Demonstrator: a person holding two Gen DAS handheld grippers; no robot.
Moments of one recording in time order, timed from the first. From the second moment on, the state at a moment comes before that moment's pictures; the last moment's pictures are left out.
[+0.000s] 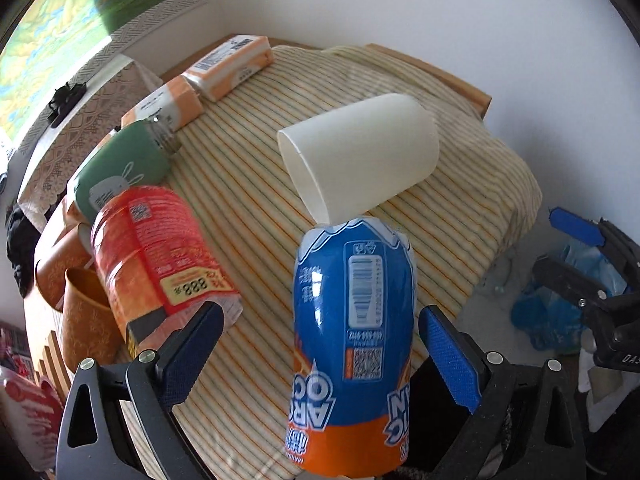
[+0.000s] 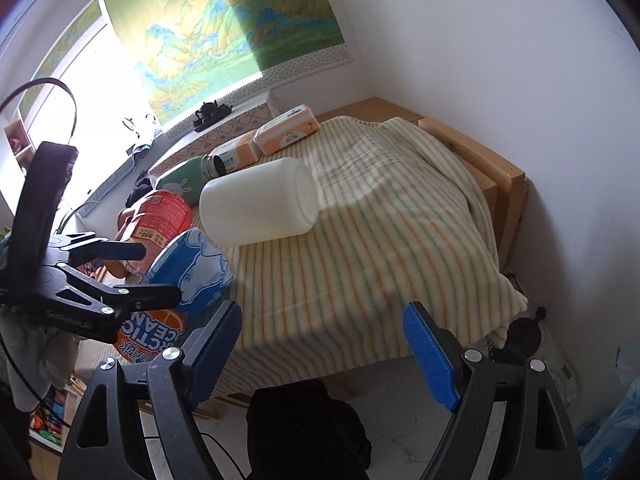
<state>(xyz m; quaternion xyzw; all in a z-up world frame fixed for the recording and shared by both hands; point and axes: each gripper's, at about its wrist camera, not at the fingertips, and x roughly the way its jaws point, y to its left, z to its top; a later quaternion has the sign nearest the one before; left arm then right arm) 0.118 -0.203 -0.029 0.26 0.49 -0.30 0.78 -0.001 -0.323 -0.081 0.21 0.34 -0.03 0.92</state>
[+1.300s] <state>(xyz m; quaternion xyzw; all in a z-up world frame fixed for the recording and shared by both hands) 0.084 -0.144 0.009 0.10 0.37 -0.30 0.87 0.005 -0.316 -0.085 0.21 0.35 -0.02 0.91</state>
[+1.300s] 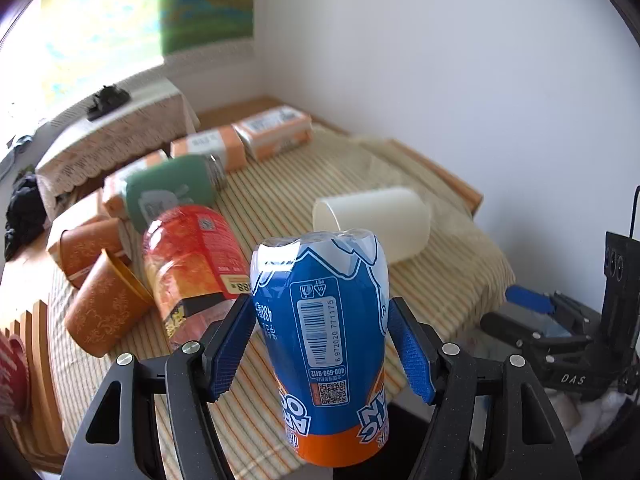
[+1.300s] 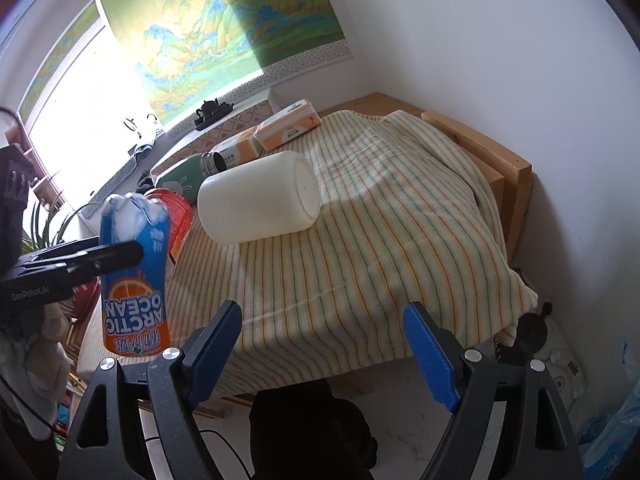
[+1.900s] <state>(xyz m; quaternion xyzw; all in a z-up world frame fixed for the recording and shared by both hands) 0.054 -0.129 -0.012 0.08 0.22 -0.26 0.94 0.012 -0.298 -0.082 0.19 0.35 -0.01 0.92</state>
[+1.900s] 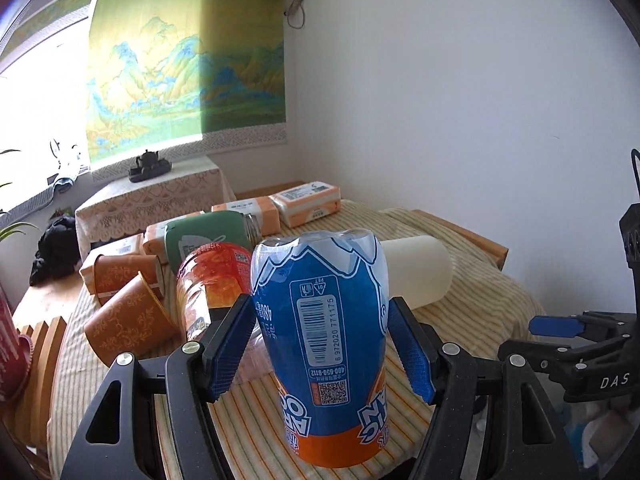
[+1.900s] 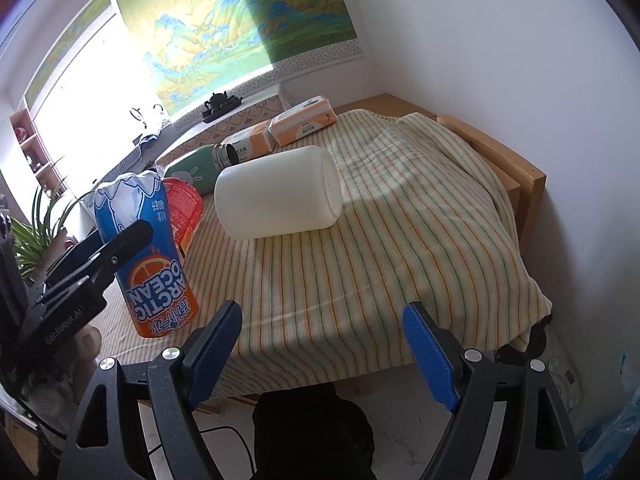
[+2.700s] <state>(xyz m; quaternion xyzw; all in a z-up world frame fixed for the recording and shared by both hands) 0.023 -0.104 -0.030 0.08 0.21 -0.27 0.94 0.004 -0.290 -0.076 0.19 0.34 -0.01 0.92</state>
